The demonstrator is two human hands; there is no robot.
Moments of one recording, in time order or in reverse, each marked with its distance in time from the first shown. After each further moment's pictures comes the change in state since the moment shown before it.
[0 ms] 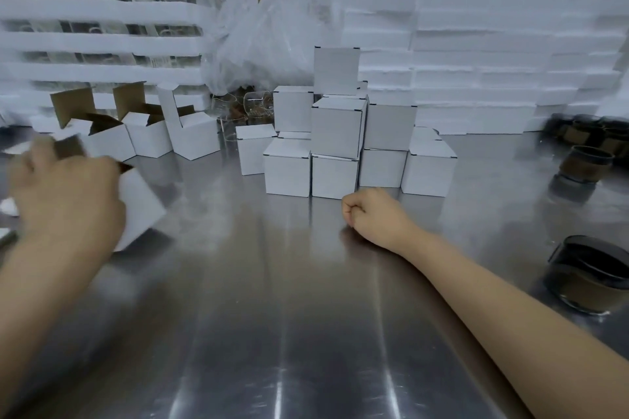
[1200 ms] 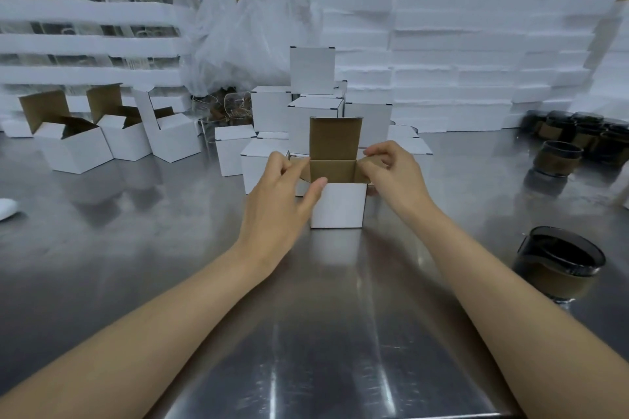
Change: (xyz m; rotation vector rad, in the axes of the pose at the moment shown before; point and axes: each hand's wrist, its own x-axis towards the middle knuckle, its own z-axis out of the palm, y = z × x) left_hand -0.041 0.199 0.022 -0.872 0.122 0.314; right_hand -0.007 0.003 -0.050 0.694 0.443 0.325
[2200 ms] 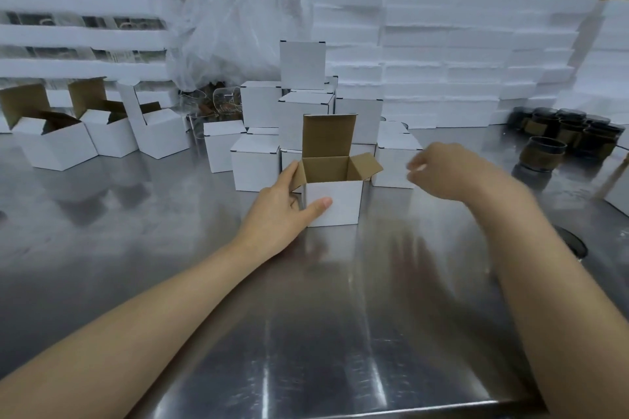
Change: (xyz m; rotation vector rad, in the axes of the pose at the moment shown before) left_hand -0.004 -0.012 0.011 -0.259 -0.383 -0.273; right_hand -0.007 -0.042 -0.074 -1.150 -0.212 0.129
